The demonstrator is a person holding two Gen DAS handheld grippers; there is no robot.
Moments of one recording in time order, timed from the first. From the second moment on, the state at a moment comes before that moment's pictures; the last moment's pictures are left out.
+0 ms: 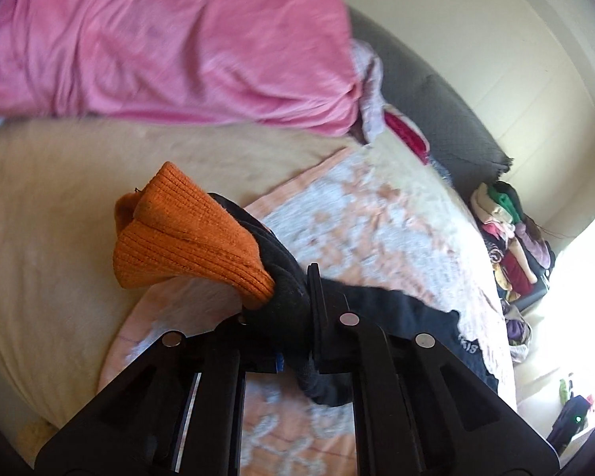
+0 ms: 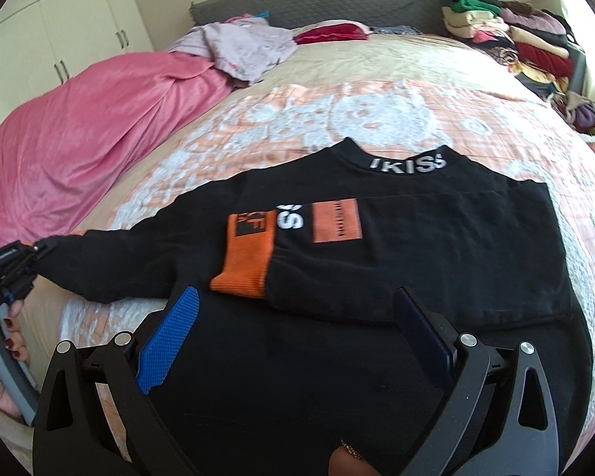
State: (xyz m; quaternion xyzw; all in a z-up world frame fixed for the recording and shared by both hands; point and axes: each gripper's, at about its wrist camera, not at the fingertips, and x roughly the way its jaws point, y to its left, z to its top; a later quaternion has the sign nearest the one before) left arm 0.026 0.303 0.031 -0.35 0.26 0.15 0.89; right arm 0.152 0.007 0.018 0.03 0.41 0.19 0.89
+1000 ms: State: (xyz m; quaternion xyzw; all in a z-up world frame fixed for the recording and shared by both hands) left arm 0.120 0.121 0.083 -0.26 0.29 -0.06 0.92; right arm 0.136 -0.140 0.029 0.17 0.38 0.08 0.91
